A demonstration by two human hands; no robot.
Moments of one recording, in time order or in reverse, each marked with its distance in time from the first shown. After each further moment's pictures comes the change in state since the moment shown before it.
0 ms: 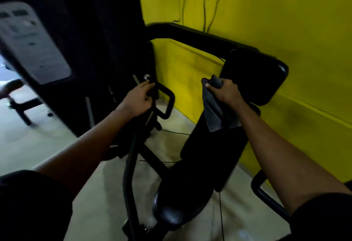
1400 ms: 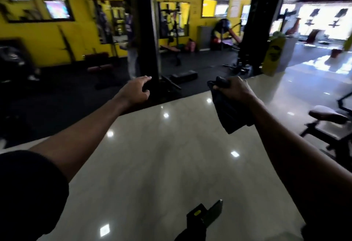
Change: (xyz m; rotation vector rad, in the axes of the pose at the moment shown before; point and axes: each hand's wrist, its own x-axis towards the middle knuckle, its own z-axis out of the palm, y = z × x) left_hand -0.781 -0.003 -0.341 0.467 0.821 -1.516; right_hand -0.469 -0.605 0.358 0.215 -1.069 -1.425
